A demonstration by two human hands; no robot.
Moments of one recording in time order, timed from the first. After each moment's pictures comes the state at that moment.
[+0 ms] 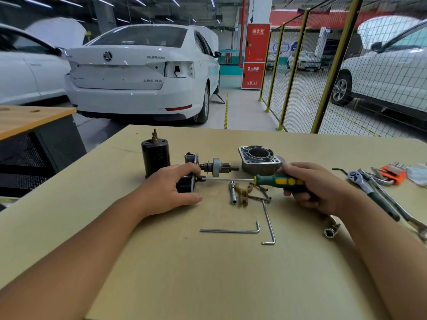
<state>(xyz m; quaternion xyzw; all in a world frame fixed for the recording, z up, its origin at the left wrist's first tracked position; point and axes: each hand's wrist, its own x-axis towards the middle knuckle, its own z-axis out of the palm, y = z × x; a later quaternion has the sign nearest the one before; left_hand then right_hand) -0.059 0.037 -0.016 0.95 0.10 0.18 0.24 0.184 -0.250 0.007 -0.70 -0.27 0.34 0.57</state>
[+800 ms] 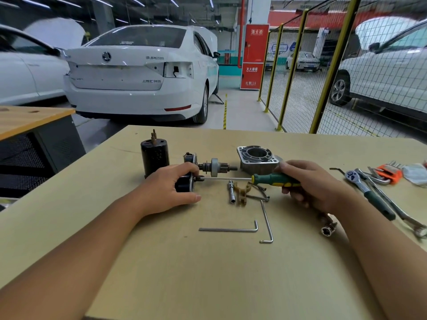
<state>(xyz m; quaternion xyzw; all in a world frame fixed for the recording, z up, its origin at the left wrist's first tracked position) -0.062 0.034 -0.013 0.95 0.10 0.17 0.25 0.178 -0.250 0.007 -0.72 -0.31 0.29 0.55</state>
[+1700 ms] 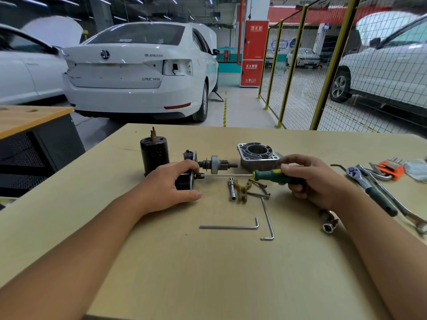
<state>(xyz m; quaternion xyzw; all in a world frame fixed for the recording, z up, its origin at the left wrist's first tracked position) -0.061 0.036 -0.015 0.95 0.11 0.17 0.25 0.183 -0.250 0.002 -0.64 -0.30 0.32 0.63</state>
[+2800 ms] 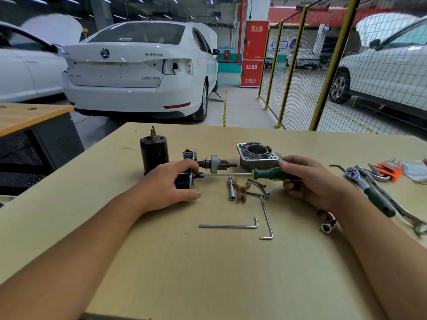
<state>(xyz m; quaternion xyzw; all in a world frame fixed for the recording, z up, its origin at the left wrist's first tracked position) -0.062 0.032 -0.011 0.95 0.10 0.17 0.25 0.179 -0.246 0.003 -0.63 -0.29 0.33 0.63</state>
